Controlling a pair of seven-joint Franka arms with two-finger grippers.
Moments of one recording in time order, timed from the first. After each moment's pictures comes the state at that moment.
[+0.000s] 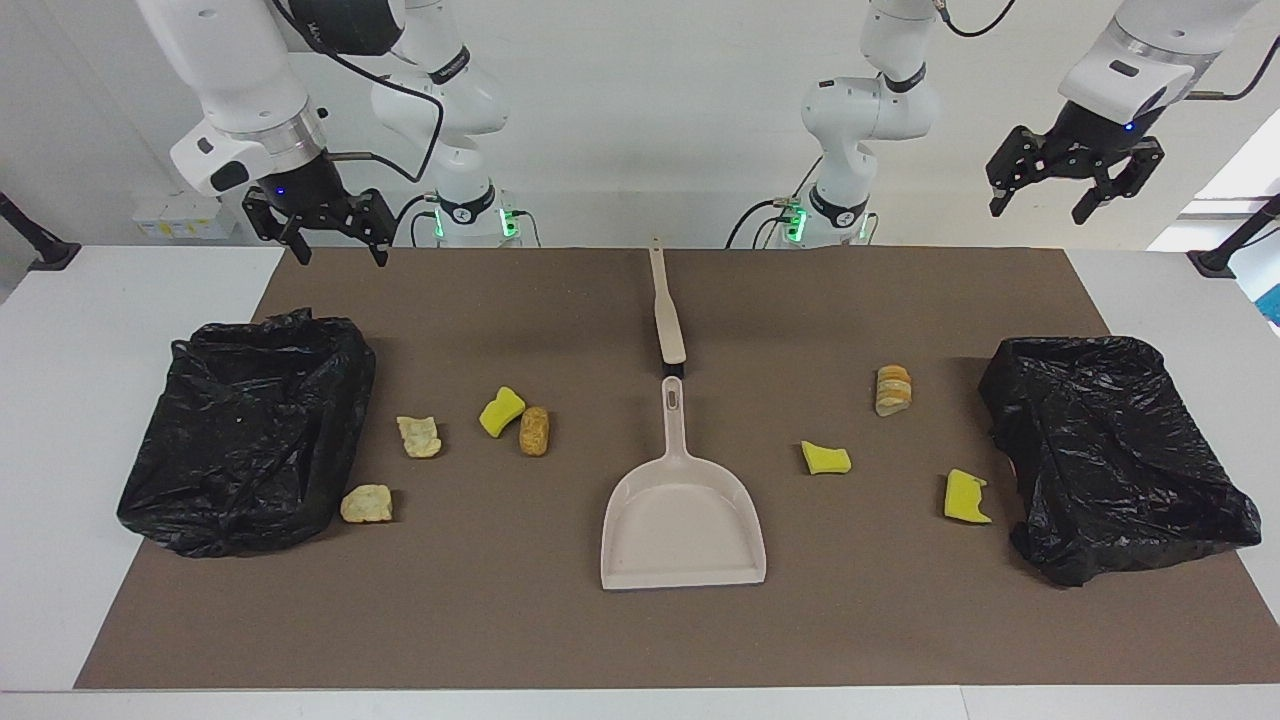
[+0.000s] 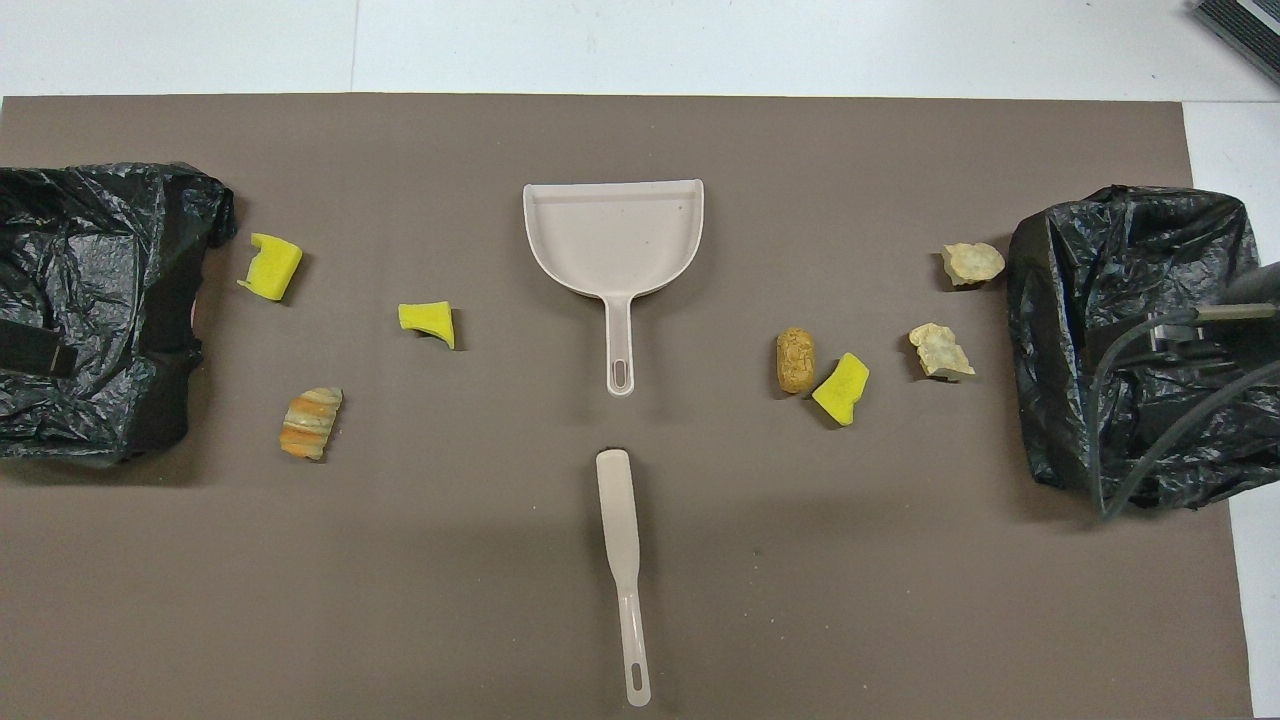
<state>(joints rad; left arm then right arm) -0.11 -0.01 0.05 -1.37 0.00 1.34 0.14 -0.05 -0.05 0.06 -1.62 -0.01 1.53 0.04</state>
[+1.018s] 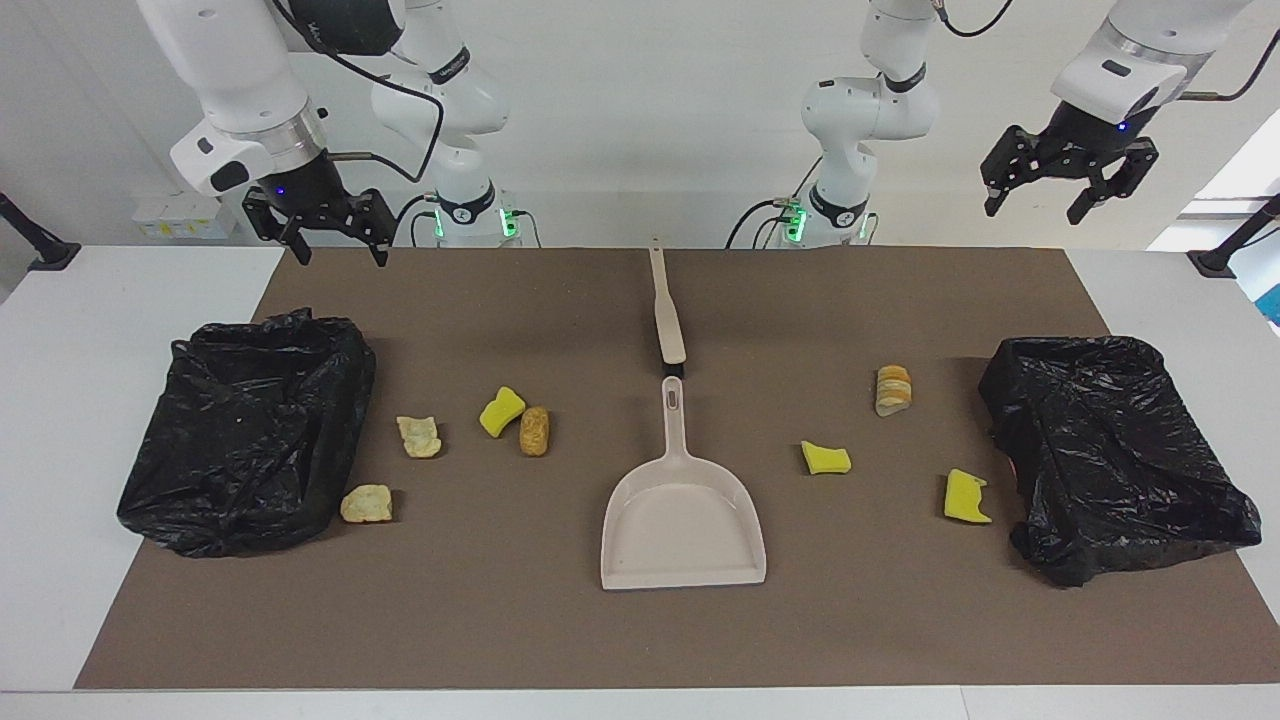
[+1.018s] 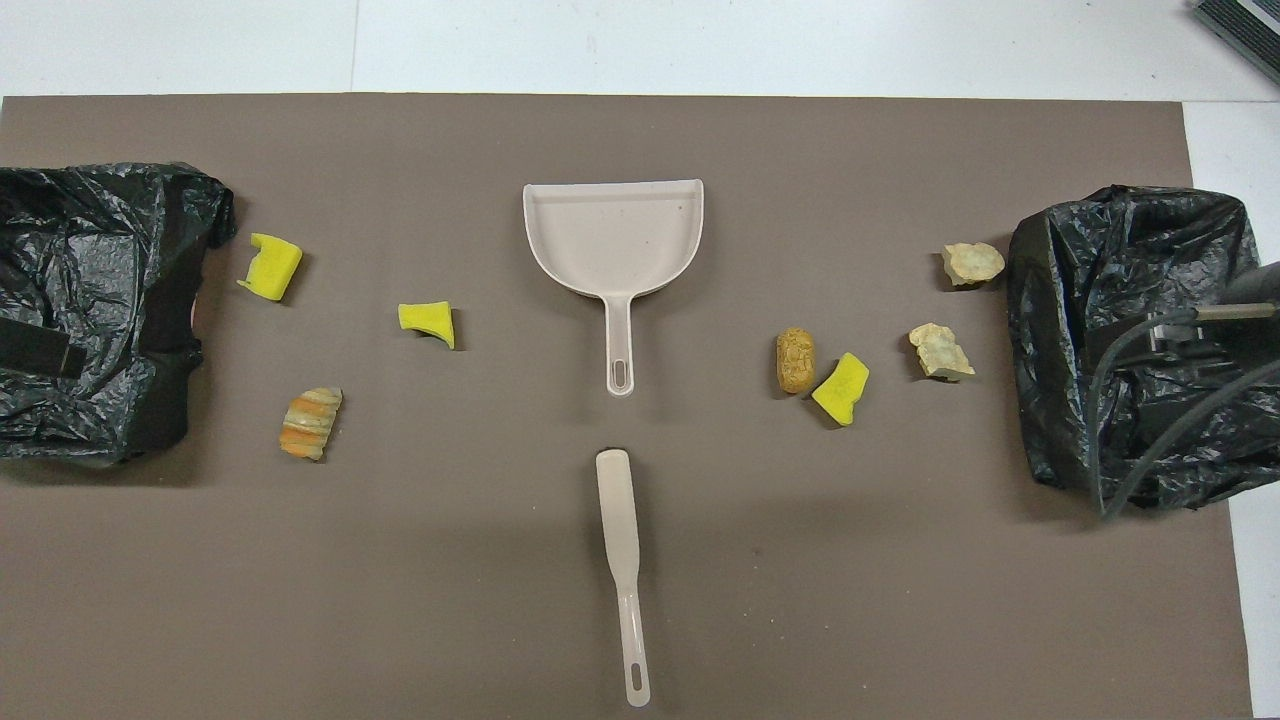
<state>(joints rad) -0.11 -0.01 0.04 -1.37 0.00 1.34 0.14 -0.05 -0.05 0.06 -1.62 -0.01 1.53 0.04</state>
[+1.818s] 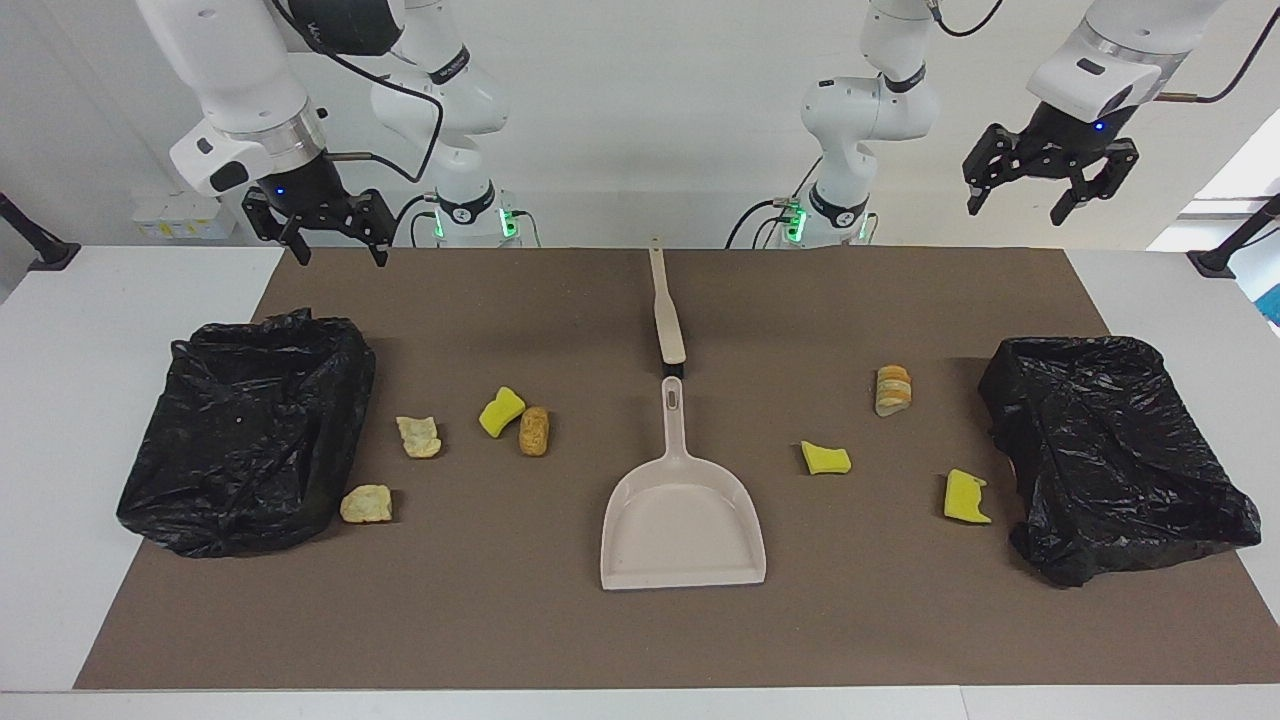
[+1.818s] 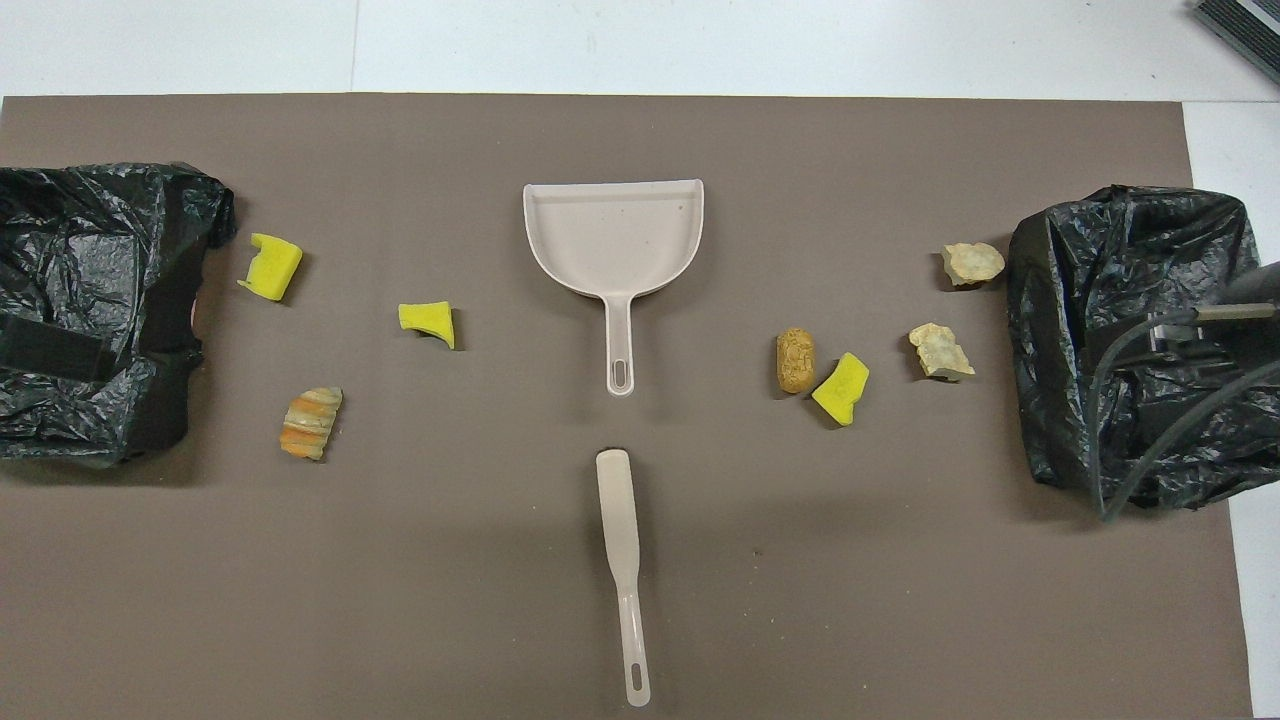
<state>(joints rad) -0.13 -0.01 0.02 -1.37 0.00 1.34 0.13 -0.05 -0.05 0.06 -1.62 -0.01 1.53 0.04</state>
